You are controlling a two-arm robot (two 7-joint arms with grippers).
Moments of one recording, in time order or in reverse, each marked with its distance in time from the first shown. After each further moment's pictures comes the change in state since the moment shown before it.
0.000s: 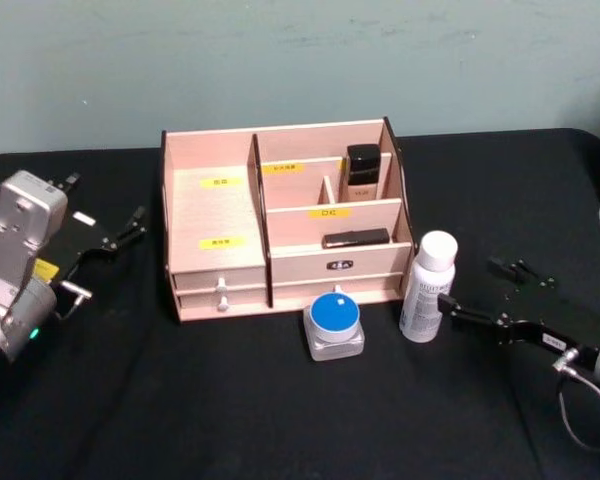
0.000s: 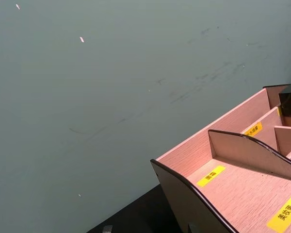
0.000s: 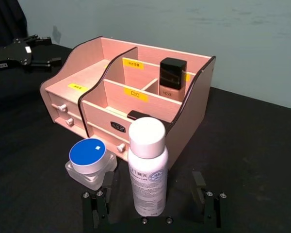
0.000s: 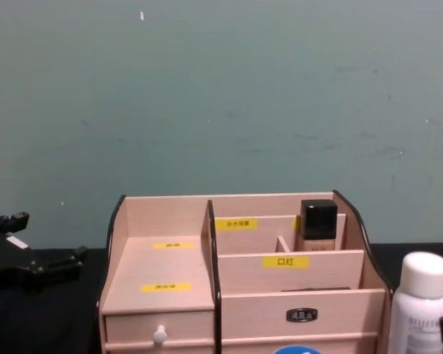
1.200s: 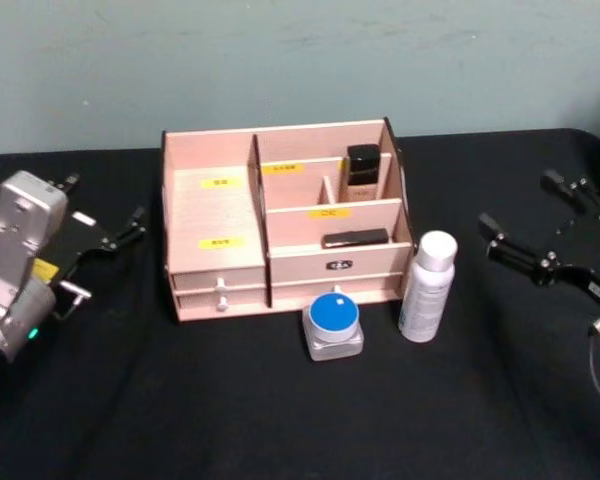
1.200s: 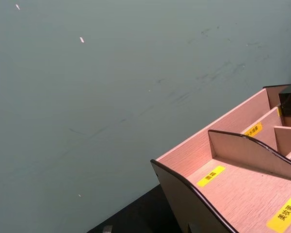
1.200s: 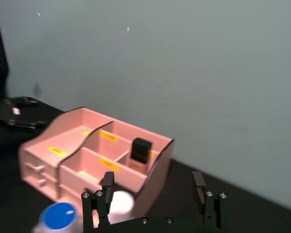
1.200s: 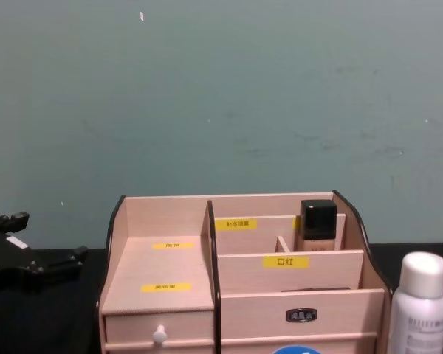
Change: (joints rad) left arm 0.000 0.000 0.000 0.000 0.000 0.000 0.000; right arm -0.100 0.060 0.079 -0.134 -0.046 -0.277 -0.157
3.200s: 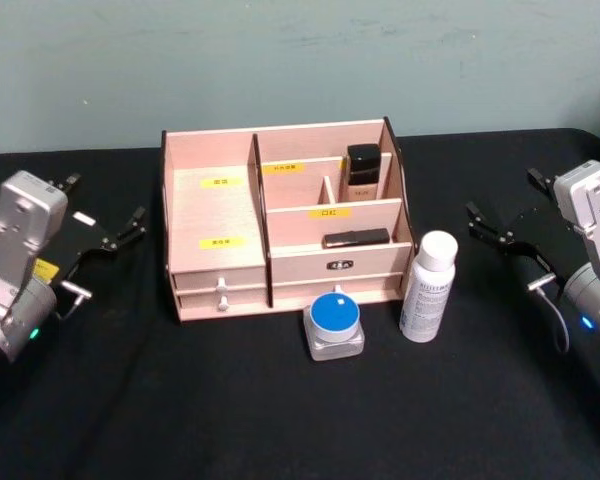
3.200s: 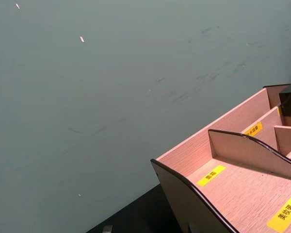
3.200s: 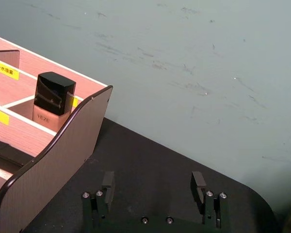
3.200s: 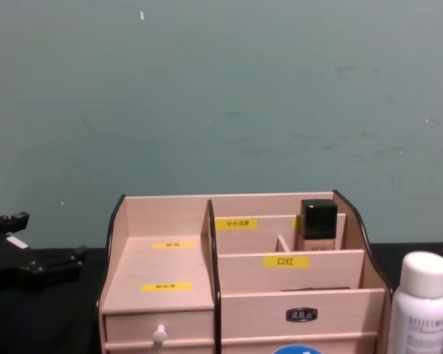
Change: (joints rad) left arm 0.000 0.000 0.000 0.000 0.000 0.000 0.000; right arm 0.410 -0.198 -0.278 0.526 -0.294 -0.029 -0.196
